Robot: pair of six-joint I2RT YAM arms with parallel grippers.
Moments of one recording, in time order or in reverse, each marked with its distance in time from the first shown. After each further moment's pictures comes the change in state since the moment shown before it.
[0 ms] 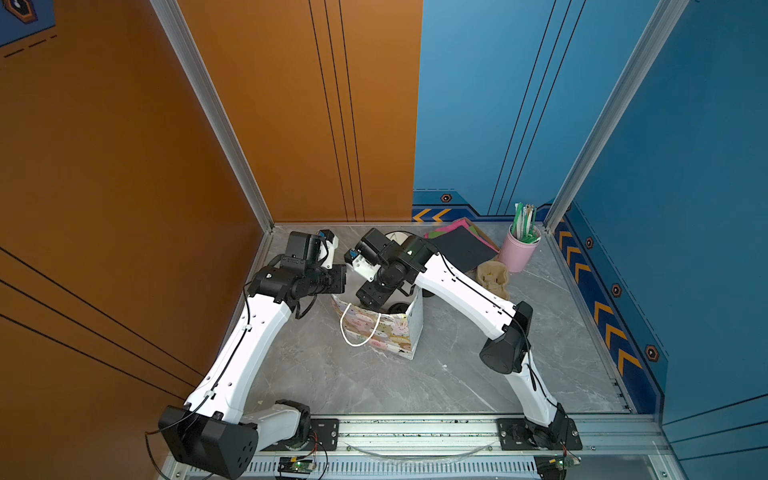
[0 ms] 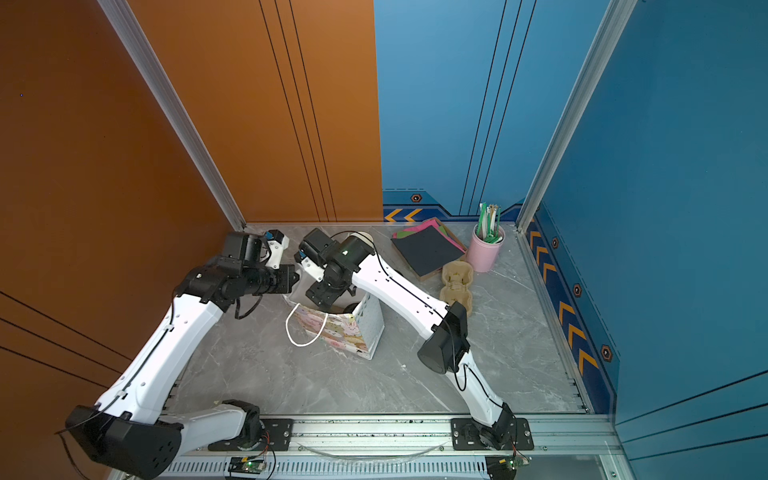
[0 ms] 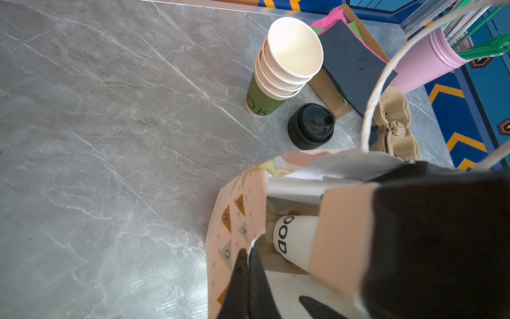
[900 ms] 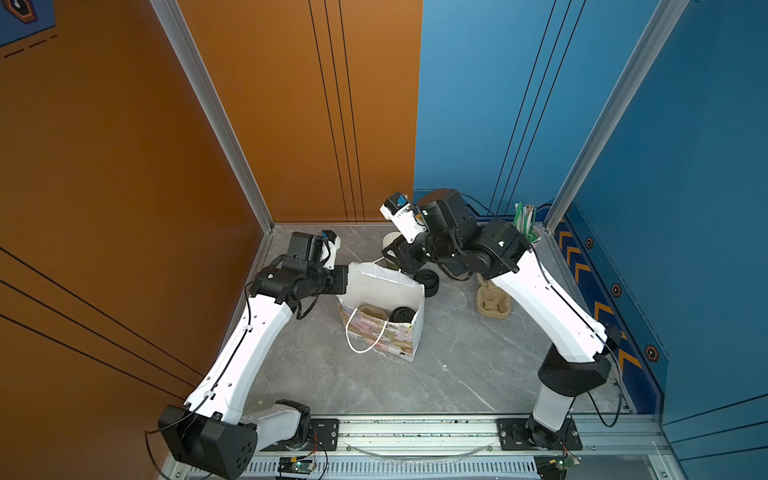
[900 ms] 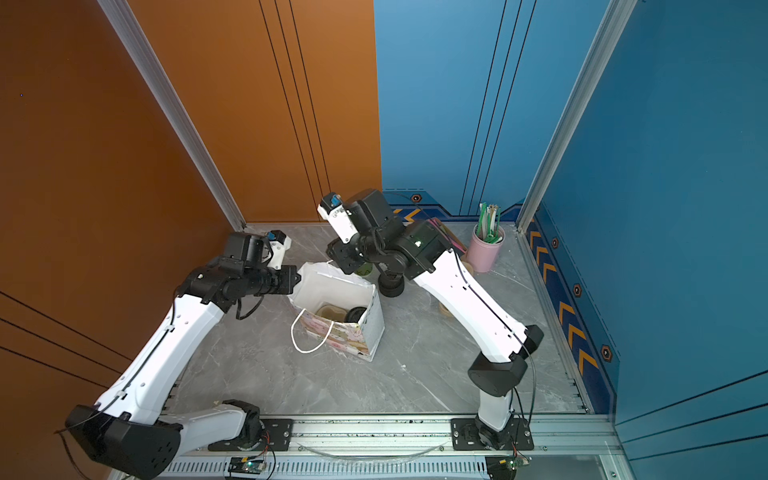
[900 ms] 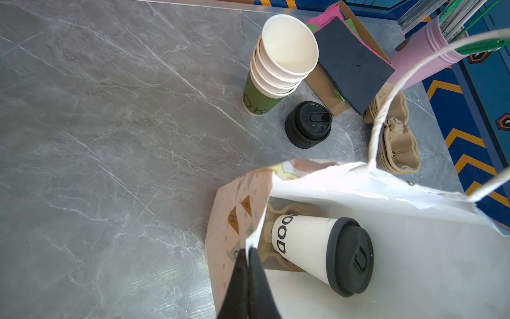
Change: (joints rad) left arm -0.015 0.000 0.000 0.000 -0.003 0.000; right arm -0.086 -0.461 -0.199 0.260 0.011 0.080
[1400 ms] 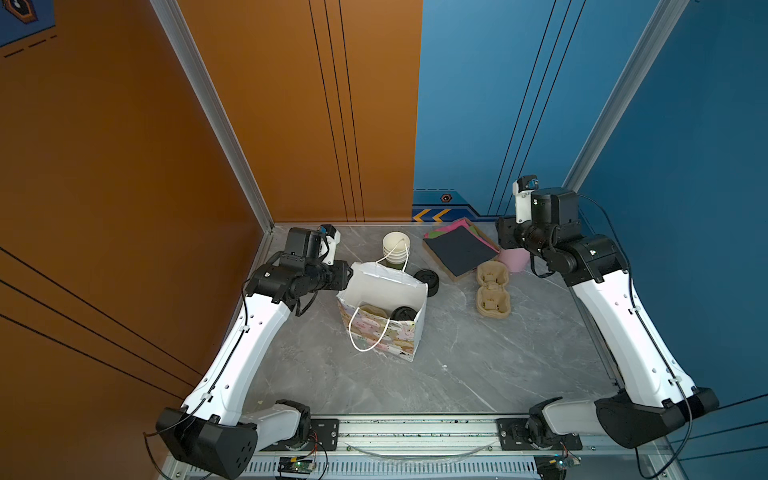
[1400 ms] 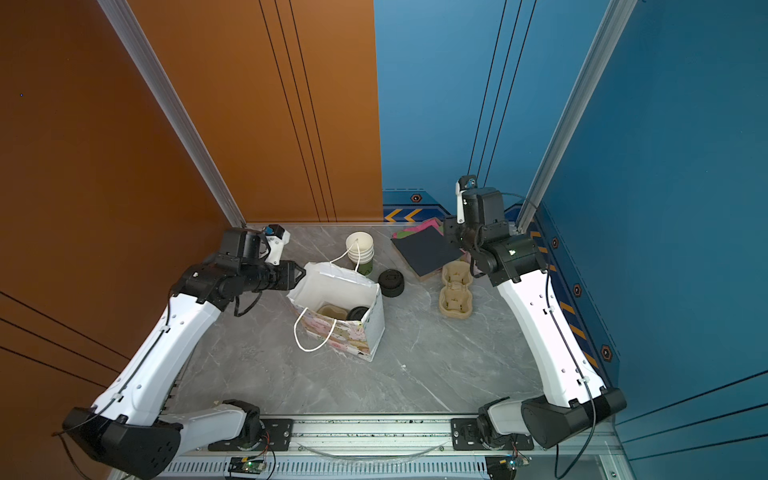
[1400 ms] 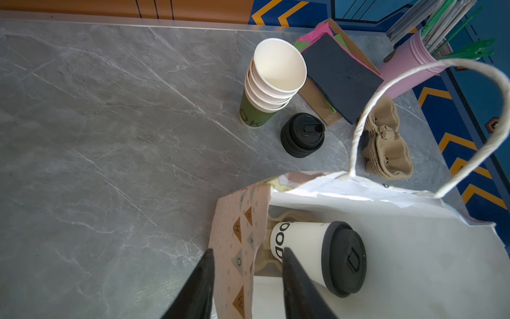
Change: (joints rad) left arm -0.004 0.002 0.058 -0.002 -0.005 0.014; right arm -0.576 -0.376 -0.521 0.167 0.250 0.053
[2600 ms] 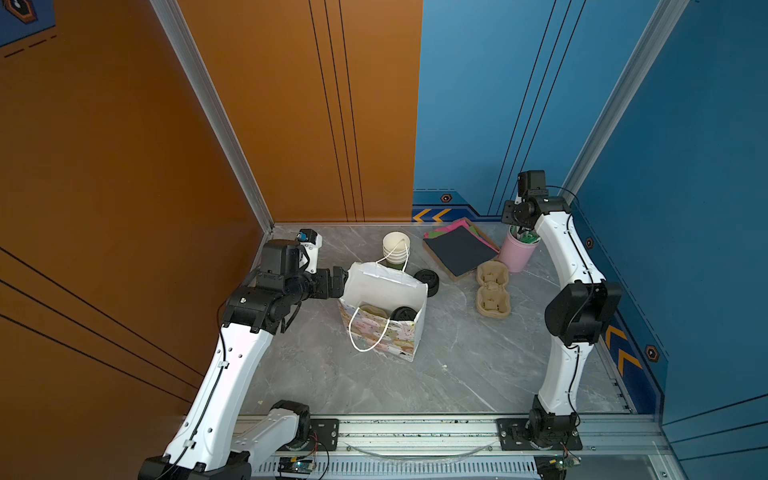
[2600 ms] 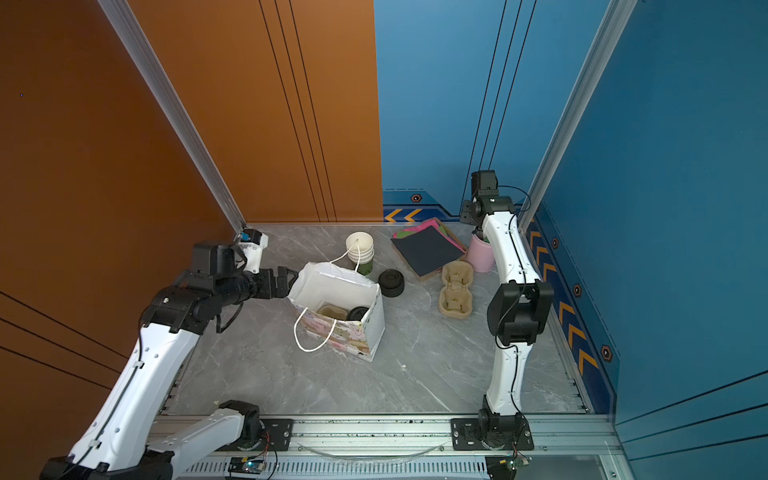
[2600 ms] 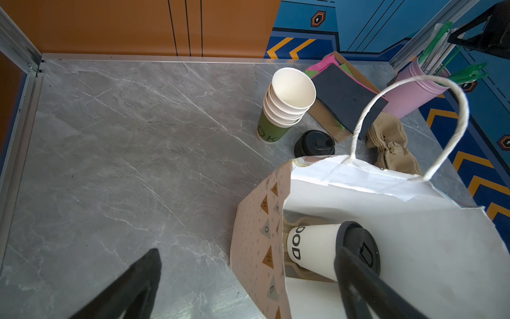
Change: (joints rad) left arm 0.072 -0.176 -0.087 0.017 -0.034 0.051; right arm -0.252 0.709 0.425 0.028 -0.031 0.112
